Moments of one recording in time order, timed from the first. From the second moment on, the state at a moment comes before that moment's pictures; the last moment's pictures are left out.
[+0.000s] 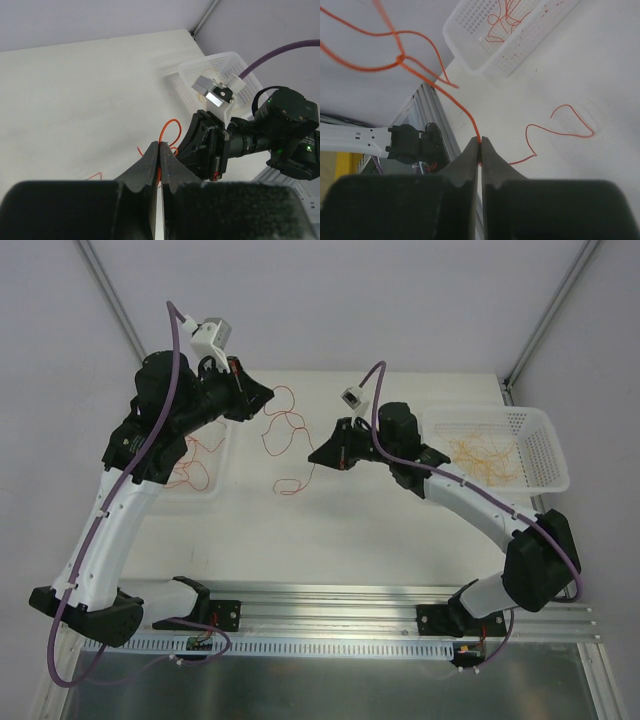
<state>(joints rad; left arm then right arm) -0.40 1.20 1.63 -0.62 0.28 -0.36 0.65 1.47 1.12 0.08 -0.59 0.54</state>
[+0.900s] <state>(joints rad) -0.26 1.24 1.76 -0.63 -0.14 -0.27 0.47 1.15 0.98 -0.41 -0.43 0.45</state>
